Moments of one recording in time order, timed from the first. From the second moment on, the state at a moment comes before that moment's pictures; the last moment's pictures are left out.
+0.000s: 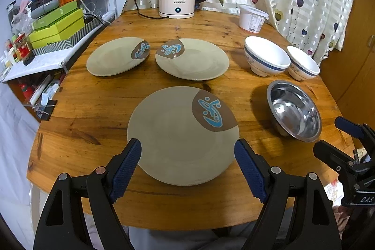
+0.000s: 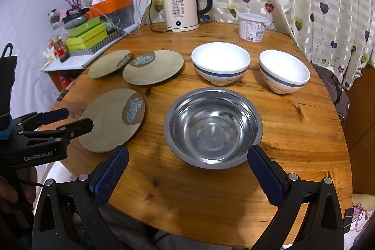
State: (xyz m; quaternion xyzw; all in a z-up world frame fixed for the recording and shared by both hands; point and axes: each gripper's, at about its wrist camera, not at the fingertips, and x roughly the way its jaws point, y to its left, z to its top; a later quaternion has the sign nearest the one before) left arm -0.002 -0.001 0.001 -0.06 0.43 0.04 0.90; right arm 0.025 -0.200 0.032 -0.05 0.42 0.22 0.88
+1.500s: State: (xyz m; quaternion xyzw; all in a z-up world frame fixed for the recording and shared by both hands) left arm 0.002 -0.004 -0.006 -0.07 0.44 0.04 0.90; right arm 0.029 -0.200 0.026 -0.04 0.44 0.22 0.87
